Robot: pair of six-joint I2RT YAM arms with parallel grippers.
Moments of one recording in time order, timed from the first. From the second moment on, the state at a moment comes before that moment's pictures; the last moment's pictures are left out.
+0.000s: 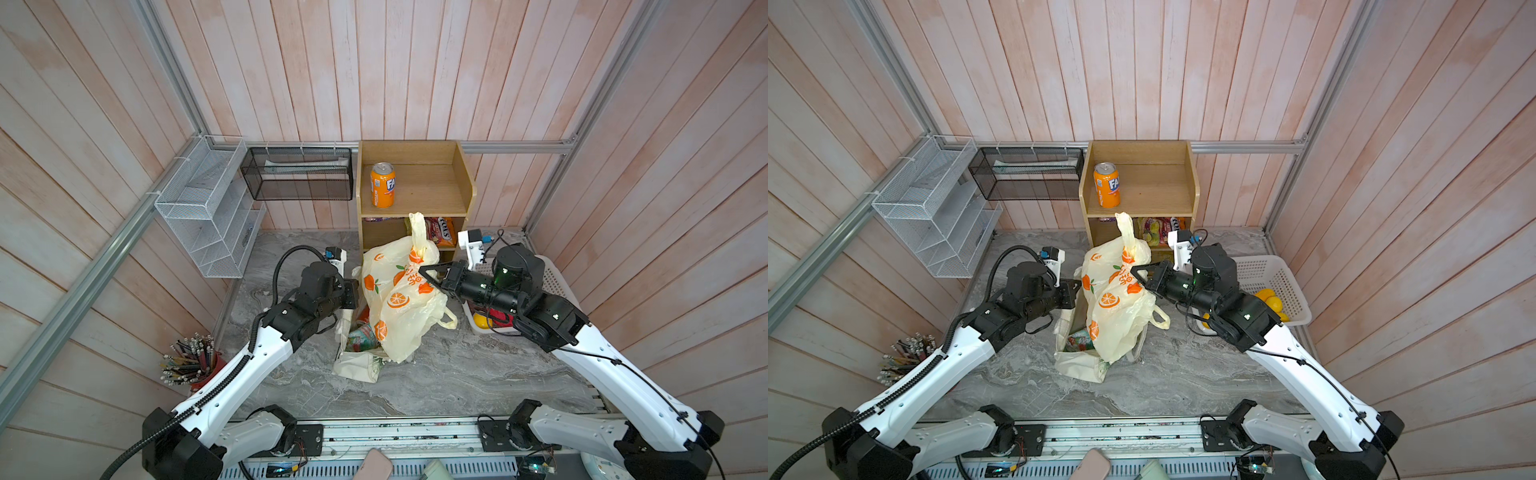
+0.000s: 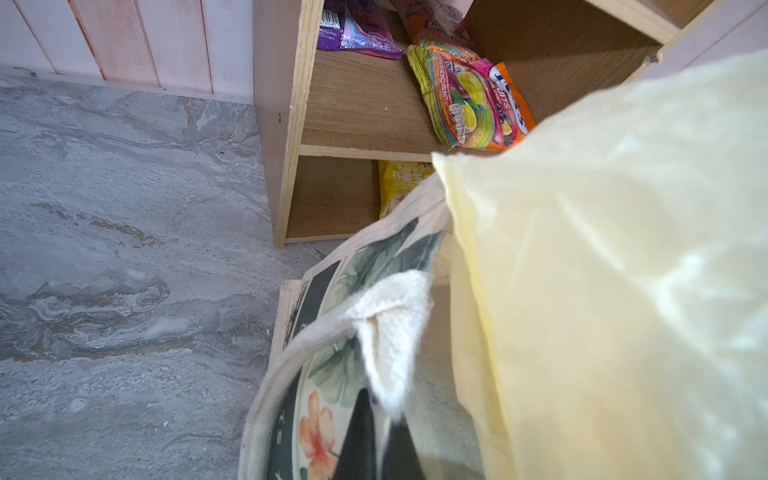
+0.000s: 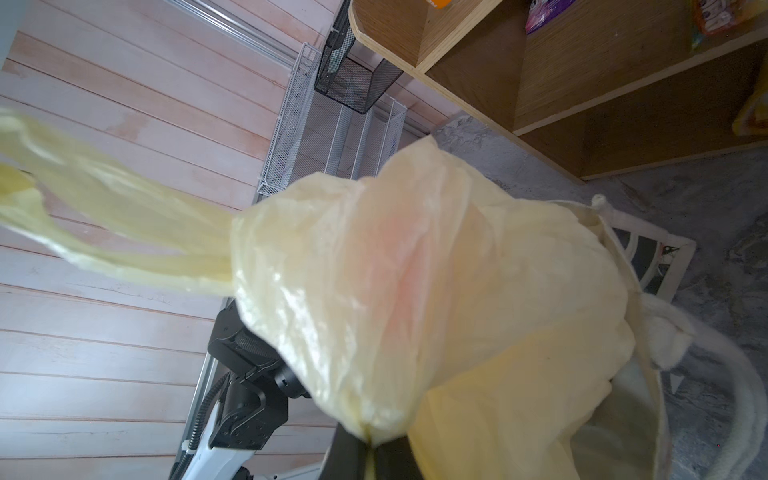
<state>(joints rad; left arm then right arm) -0.53 1.13 1.00 -0.40 0.02 -0.42 0.74 1.09 1.26 -0.39 -0.28 1.07</state>
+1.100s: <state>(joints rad) -0.53 1.12 0.99 -0.38 0.03 -0.40 0.84 1.13 1.21 -0.58 -0.08 1.10</state>
